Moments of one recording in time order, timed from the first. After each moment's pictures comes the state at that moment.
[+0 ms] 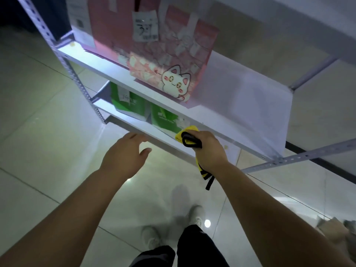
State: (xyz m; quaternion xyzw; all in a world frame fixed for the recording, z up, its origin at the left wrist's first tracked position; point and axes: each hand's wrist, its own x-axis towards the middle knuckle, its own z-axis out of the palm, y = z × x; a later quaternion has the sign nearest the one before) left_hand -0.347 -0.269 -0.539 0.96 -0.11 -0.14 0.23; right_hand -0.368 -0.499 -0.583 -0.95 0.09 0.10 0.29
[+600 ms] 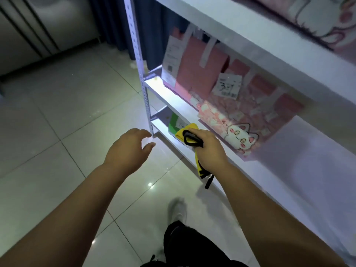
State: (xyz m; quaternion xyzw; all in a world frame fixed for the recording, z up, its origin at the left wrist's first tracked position) left_hand -0.259 -0.142 -0.473 0.97 0.06 -0.05 0.22; right_hand -0.212 -0.360 -0.525 -0.91 -0.06 0.13 0.38
